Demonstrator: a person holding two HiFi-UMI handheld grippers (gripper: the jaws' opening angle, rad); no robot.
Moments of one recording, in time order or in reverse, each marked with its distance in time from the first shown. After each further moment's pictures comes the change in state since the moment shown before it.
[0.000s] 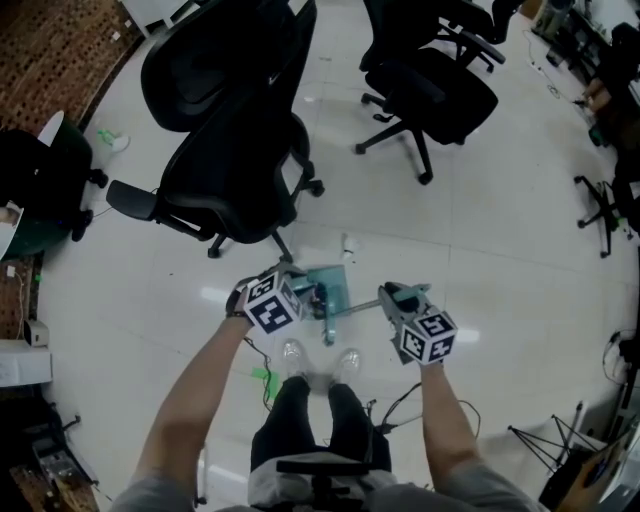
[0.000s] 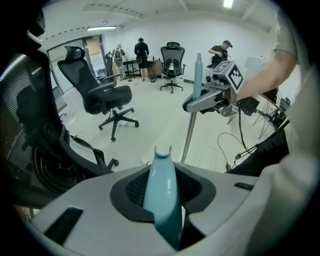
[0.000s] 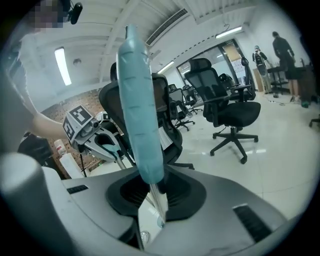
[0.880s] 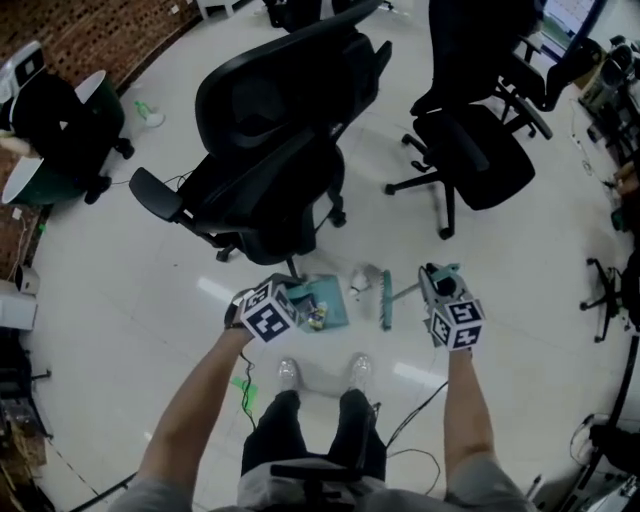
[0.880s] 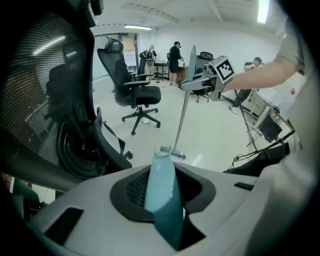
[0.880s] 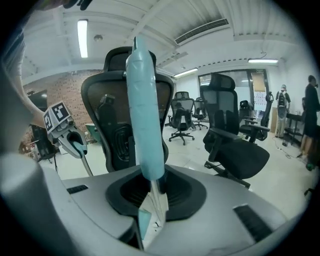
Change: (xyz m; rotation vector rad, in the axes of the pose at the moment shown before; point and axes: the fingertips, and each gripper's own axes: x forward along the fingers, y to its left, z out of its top) left arm -0.010 0.082 -0.007 -0.297 -0.046 0.123; right arm 0.071 -0.104 0.156 -0.348 0.006 -0.080
